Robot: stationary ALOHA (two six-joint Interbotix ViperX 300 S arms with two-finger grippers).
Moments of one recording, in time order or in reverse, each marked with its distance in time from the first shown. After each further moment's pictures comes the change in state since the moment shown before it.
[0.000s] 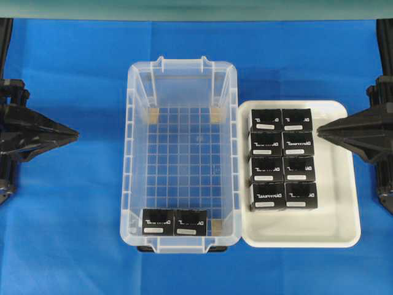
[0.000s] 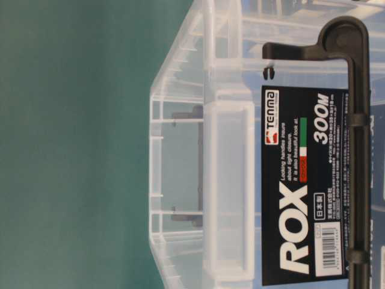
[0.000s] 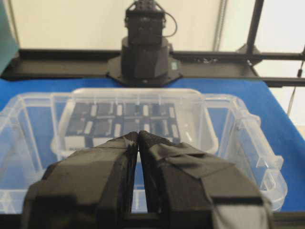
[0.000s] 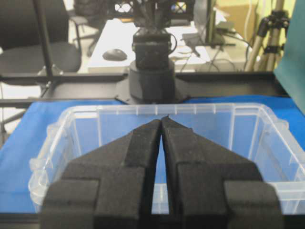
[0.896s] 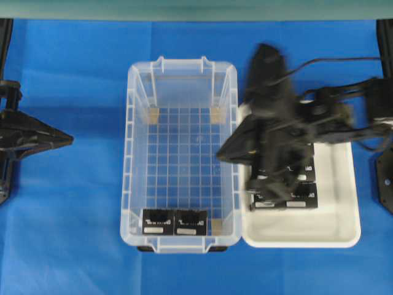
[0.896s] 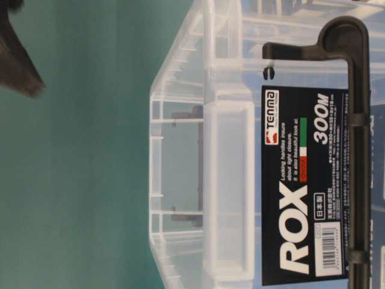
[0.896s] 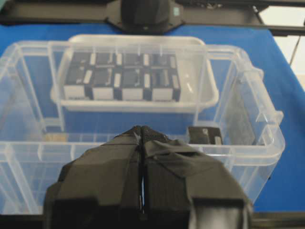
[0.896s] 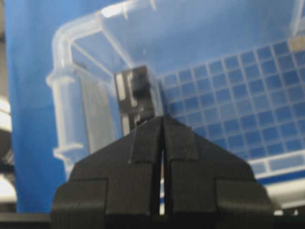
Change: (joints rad) left arm 0.008 -0.061 -0.055 0.012 0.299 -0.026; right arm 0.025 0.733 -0.864 0.114 0.994 0.229
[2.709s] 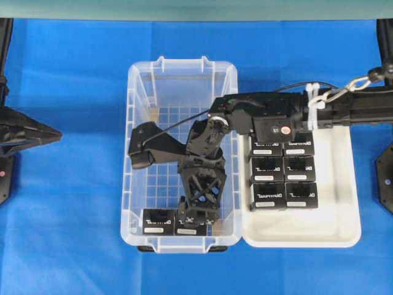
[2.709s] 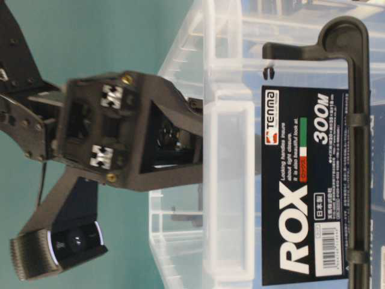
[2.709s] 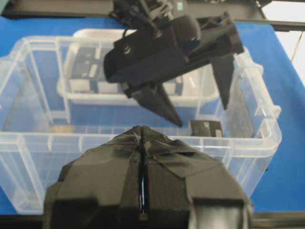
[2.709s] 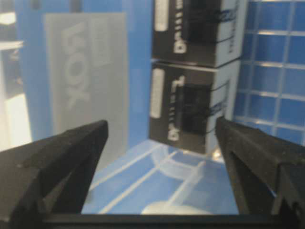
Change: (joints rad) left arm 0.009 -0.074 -0.028 0.000 0.124 0.000; right arm -0.101 0.561 -0.250 0.548 0.336 -0.580
